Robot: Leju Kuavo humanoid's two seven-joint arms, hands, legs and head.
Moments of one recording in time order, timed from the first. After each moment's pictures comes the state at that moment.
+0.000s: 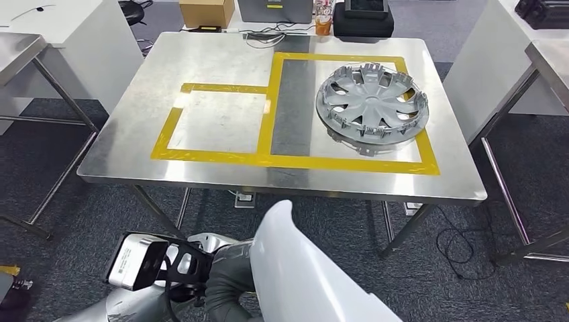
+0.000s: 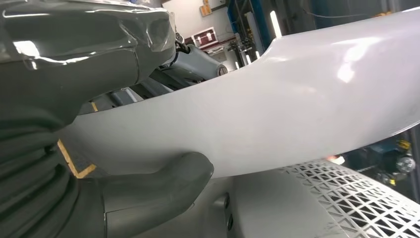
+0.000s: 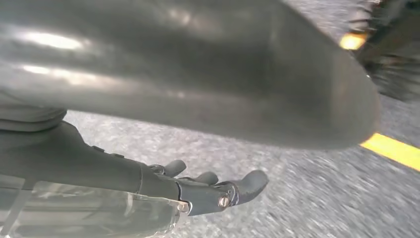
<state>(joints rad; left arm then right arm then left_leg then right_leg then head) -0.45 0.06 -0.85 -1.73 0.37 -0.63 -0.36 0.02 -0.29 -0.98 -0.07 1.46 0.34 -0.32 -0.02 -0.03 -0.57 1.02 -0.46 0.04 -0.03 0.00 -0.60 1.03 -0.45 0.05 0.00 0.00</state>
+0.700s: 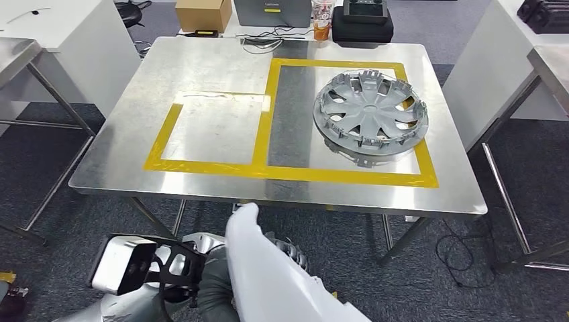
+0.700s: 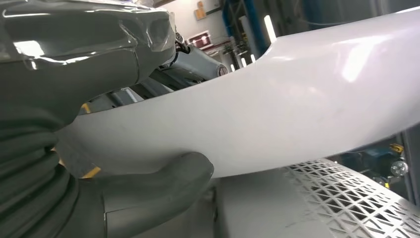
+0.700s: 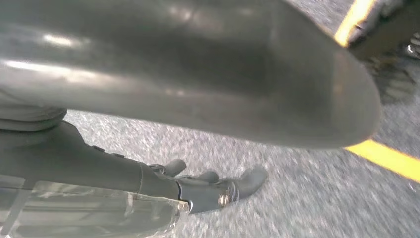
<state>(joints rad) -0.45 0.07 -0.85 -1.76 0.37 -0.63 -0.35 0.01 -0.28 -0.98 -0.06 1.45 0.32 -0.33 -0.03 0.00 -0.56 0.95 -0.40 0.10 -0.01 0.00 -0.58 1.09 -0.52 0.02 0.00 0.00</state>
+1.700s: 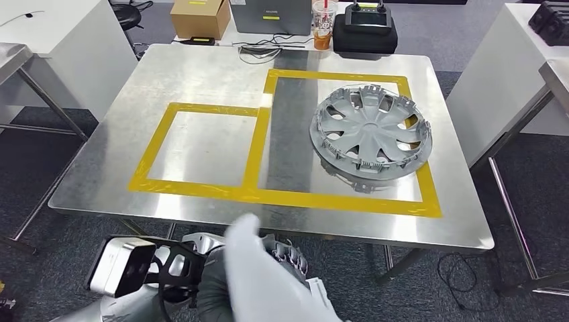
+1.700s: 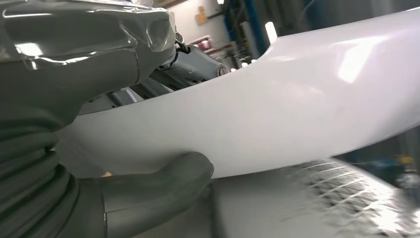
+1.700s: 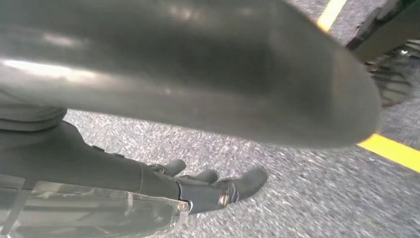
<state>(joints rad) -0.45 0.07 -0.85 -1.77 0.37 -0.63 -0.35 0.01 -0.29 -0.98 -0.05 1.45 0.32 -0.34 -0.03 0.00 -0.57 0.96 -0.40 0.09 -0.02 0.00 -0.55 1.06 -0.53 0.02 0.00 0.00</state>
